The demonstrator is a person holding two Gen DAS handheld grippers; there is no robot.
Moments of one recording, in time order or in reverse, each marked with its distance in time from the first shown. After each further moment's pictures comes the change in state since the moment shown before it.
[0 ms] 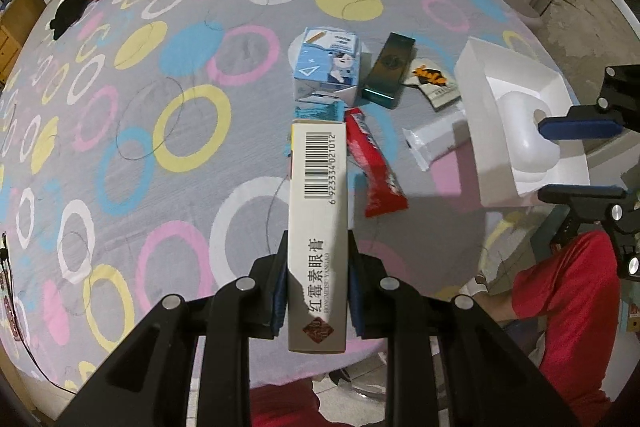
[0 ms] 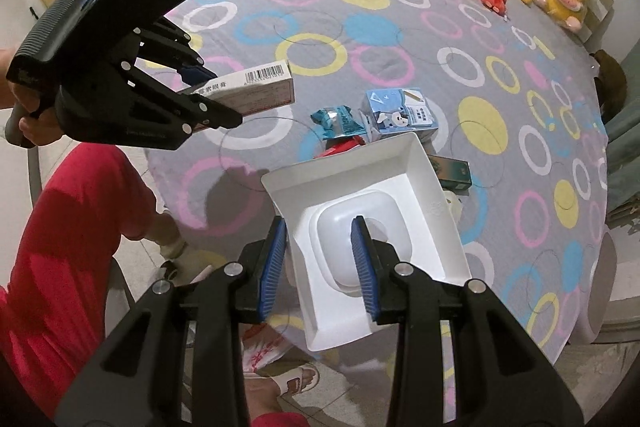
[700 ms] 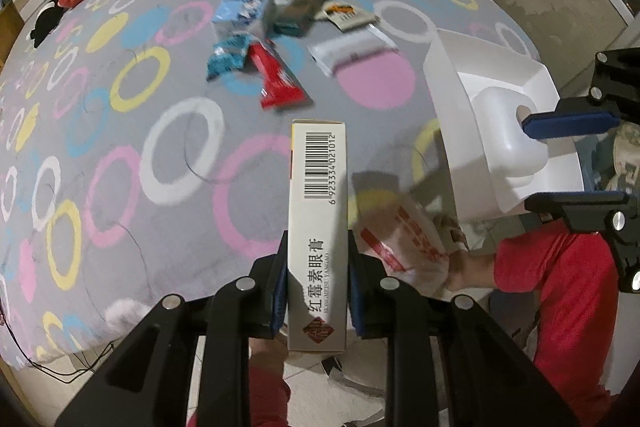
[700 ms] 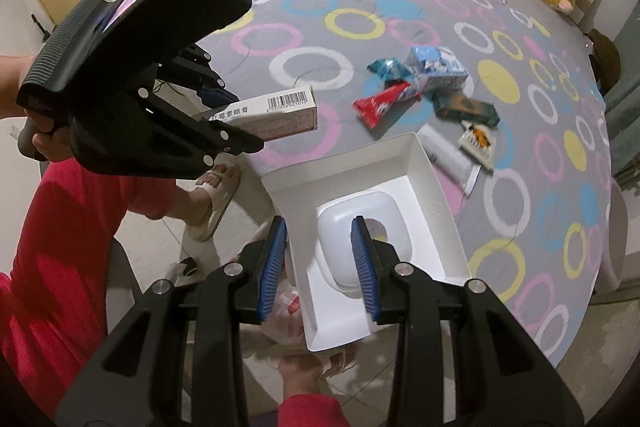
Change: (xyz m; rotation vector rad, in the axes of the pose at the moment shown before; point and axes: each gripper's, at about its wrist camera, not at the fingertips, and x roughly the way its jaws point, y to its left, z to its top) left arm -0.005 -0.078 -0.099 0.091 0.005 -0.056; right arm -0.030 0.086 -0.083 0.058 0.001 0.011
